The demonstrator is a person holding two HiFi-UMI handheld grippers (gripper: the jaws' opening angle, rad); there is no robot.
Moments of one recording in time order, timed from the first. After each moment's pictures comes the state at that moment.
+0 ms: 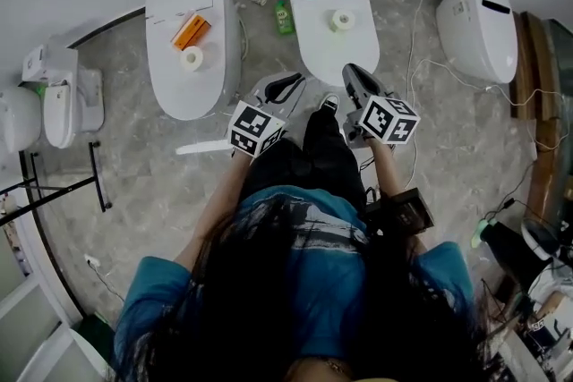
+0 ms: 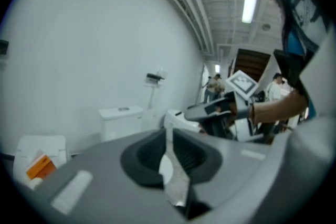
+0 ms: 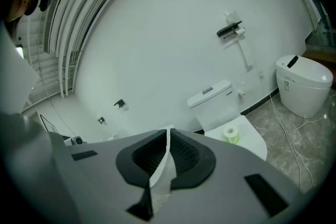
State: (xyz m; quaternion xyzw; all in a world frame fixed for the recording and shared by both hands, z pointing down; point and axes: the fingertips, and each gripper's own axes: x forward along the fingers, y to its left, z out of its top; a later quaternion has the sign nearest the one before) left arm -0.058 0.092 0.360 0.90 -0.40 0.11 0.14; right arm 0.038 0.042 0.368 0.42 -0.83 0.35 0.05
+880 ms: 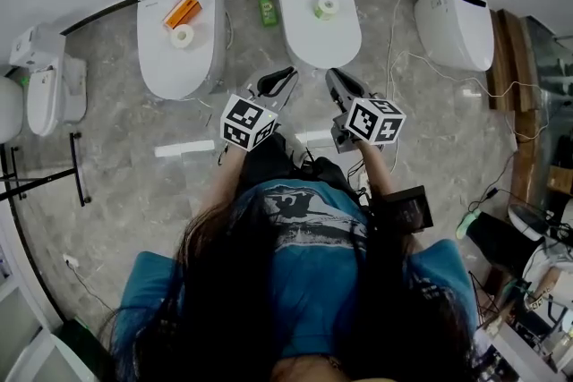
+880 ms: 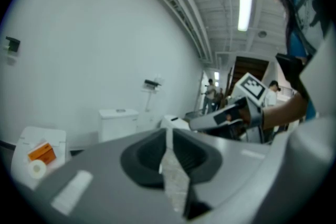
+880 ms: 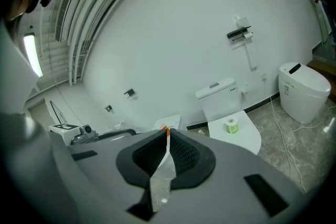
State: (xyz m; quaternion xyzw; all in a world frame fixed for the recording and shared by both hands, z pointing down) left arm -0.047 0.192 0.338 0.90 -0.41 0.07 0.14; right arm 0.032 0.168 0.350 0.39 -0.85 0.33 0.09
